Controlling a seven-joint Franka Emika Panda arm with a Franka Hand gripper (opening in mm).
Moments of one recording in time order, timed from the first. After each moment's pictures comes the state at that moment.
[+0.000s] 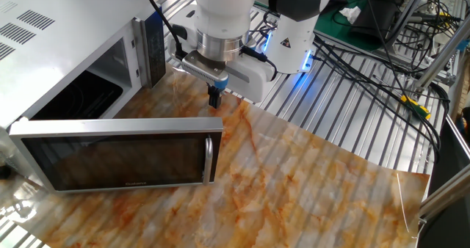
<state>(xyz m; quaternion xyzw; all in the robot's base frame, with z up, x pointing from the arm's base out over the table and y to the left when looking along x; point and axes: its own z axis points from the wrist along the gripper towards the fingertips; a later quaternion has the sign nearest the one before) 0.499 0.000 0.299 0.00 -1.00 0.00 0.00</state>
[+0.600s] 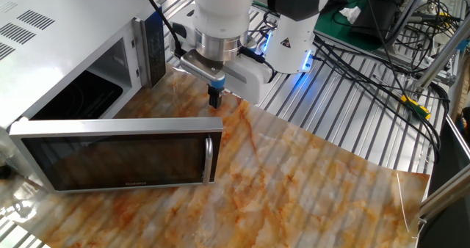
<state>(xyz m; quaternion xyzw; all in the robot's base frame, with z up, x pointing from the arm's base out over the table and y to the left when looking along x) 0.499 0.000 0.298 -0.07 -1.00 -0.01 0.00</state>
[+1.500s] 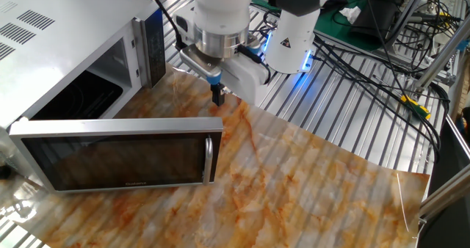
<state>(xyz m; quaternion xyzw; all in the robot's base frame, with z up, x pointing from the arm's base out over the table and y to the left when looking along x) 0.496 0.005 0.310 -0.12 -0.99 -0.01 0.01</state>
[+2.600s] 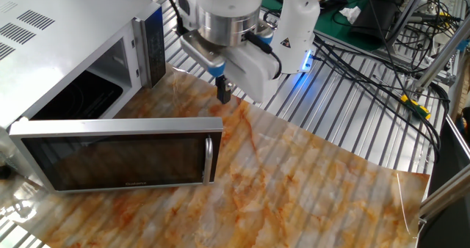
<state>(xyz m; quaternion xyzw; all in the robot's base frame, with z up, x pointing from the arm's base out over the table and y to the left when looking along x) 0.538 0.030 0.369 -0.16 -0.99 -0.02 0.02</state>
